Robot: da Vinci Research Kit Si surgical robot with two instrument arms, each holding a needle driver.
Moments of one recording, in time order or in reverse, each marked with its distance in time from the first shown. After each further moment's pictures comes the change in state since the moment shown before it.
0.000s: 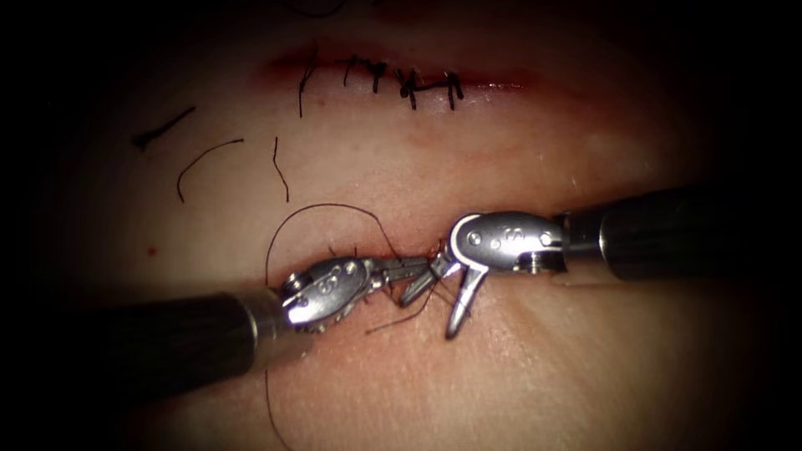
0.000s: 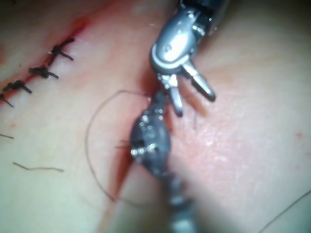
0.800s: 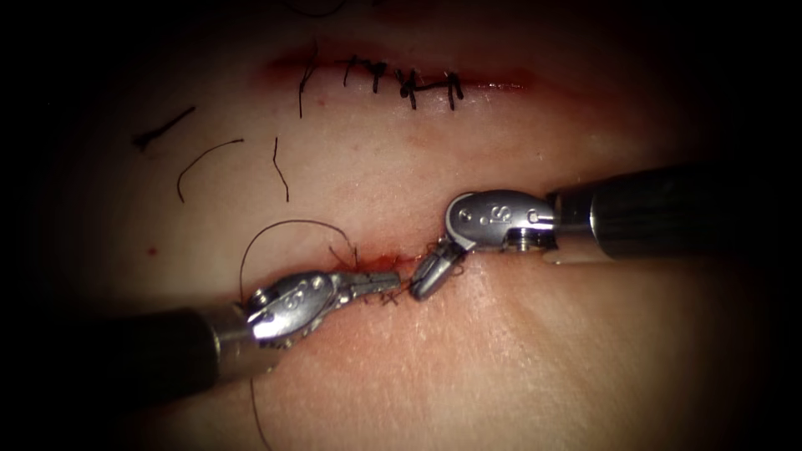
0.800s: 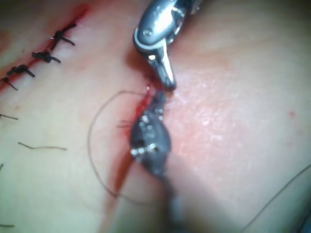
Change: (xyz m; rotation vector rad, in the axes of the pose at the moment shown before) right arm -0.003 0.001 -0.004 -0.131 -0.076 0.184; left arm -0.001 0.002 -0.004 -0.008 -0.008 0.007
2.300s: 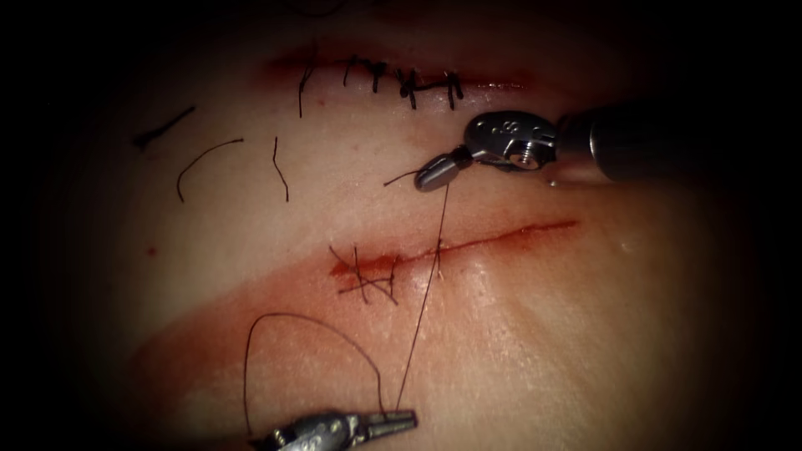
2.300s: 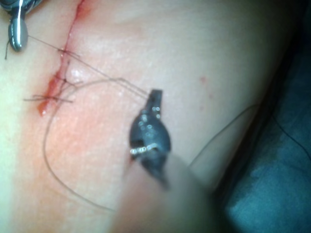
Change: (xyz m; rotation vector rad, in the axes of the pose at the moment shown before) right arm -0.005 0.008 -0.007 -0.370 0.058 0.274; left arm -0.006 0.014 0.002 -0.064 -0.042 0.023
